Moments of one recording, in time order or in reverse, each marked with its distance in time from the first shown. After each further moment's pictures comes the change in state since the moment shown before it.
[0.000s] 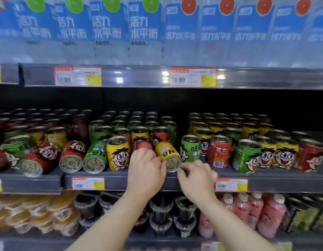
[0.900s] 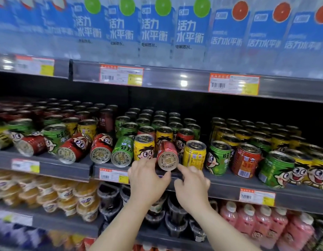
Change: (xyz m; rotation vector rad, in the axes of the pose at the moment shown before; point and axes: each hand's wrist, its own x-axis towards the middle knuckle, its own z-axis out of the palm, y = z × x) left_hand -0.032 -0.037 -0.013 -0.179 -0.169 -0.542; right_hand -0.020 -0.060 0.024 0.114 -0.198 -0.110
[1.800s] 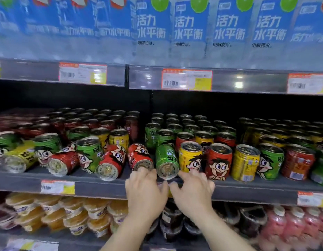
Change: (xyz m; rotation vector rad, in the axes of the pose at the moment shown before) left_hand 0.034 -0.134 -0.056 0.111 -0.049 0.072; right_hand 0.009 -0.124 0.090 -0.137 0.064 0.103
